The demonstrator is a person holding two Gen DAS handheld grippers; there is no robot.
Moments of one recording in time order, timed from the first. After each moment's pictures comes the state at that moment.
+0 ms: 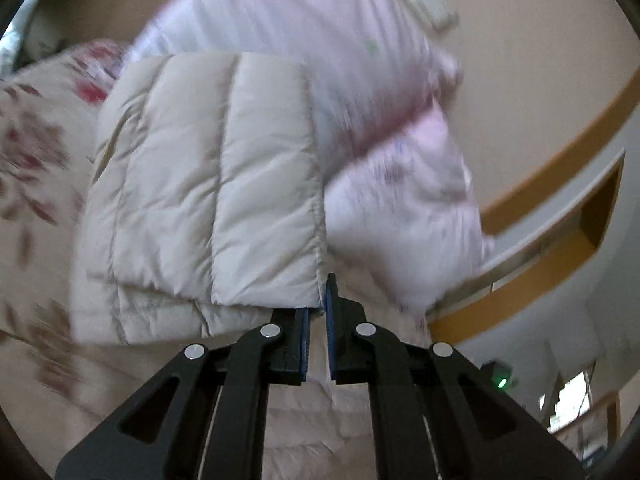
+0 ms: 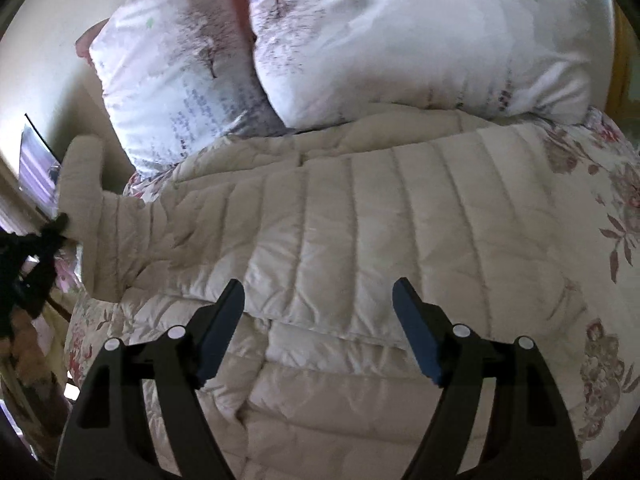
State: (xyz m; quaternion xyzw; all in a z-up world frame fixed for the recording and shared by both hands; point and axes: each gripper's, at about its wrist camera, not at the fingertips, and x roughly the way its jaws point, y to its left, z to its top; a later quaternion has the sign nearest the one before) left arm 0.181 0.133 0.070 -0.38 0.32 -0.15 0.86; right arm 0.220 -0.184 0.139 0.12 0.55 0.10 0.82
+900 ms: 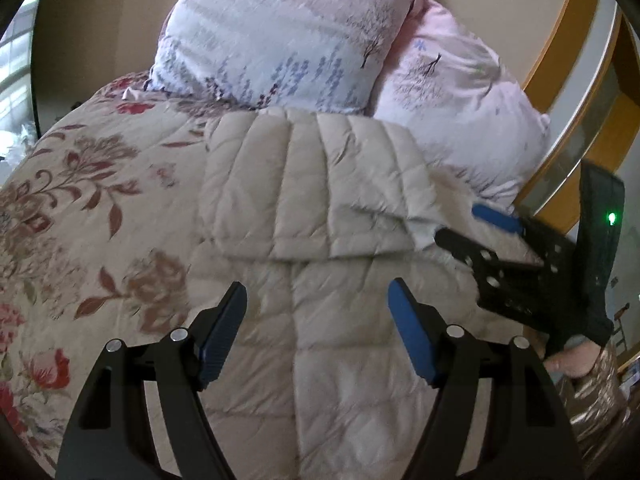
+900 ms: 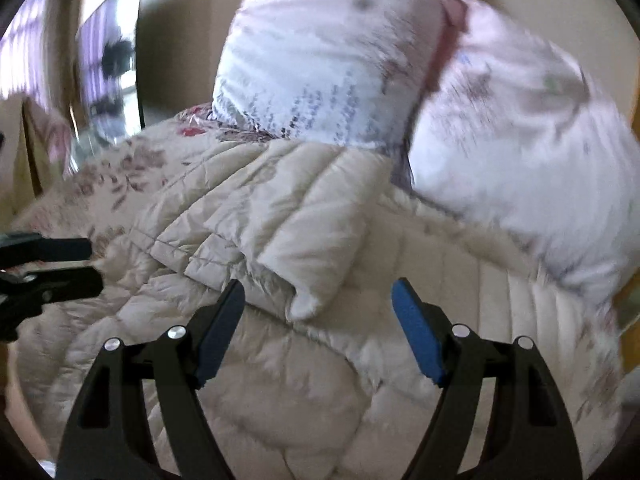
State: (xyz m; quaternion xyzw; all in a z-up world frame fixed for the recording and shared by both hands) left arm 0.114 0.137 0.034 -0.16 0.38 -0.08 0.91; right arm 0.198 -0.019 0.143 -0.16 0.43 0.21 0.86
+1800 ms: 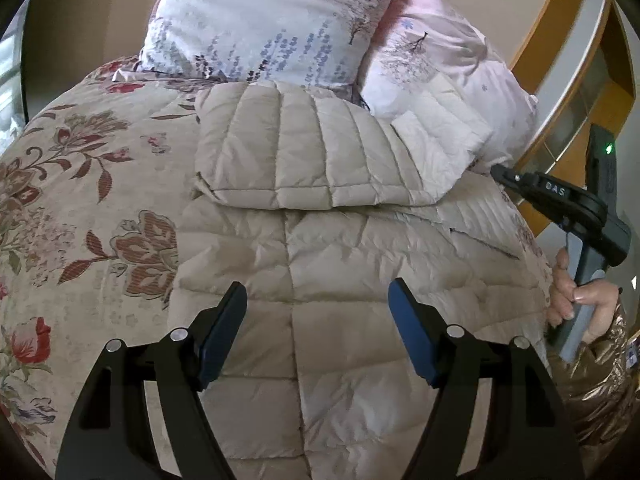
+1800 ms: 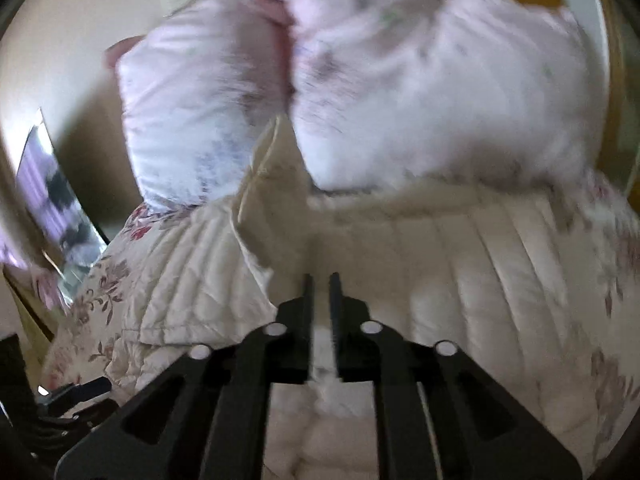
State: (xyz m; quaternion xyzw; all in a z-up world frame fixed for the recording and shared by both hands) left arm 0.097 0.134 0.014 -0.15 0.39 -0.11 0.90; right arm 0.213 -0.143 0.158 0.10 0.46 0.08 0.88
